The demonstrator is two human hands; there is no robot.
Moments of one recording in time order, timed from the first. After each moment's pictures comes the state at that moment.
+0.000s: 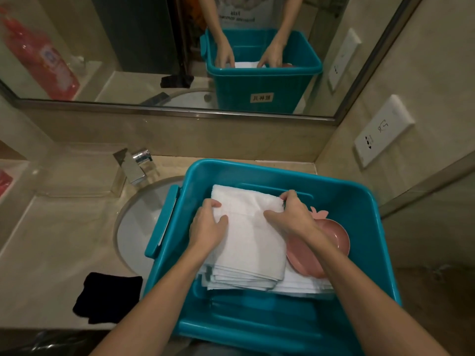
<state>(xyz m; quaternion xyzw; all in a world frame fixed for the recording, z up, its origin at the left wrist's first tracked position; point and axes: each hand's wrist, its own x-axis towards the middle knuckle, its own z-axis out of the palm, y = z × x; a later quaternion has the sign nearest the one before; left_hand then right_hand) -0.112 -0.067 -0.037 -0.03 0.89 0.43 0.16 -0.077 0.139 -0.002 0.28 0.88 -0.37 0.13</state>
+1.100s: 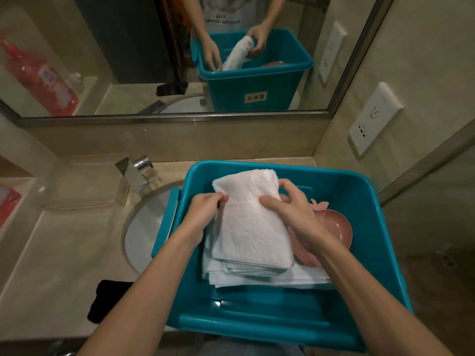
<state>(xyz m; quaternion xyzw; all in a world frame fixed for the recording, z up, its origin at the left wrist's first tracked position) -0.138 -0.072 0.001 -0.12 0.75 0.59 0.27 -0.041 0.112 0.049 0.19 0.67 -0.72 0.04</state>
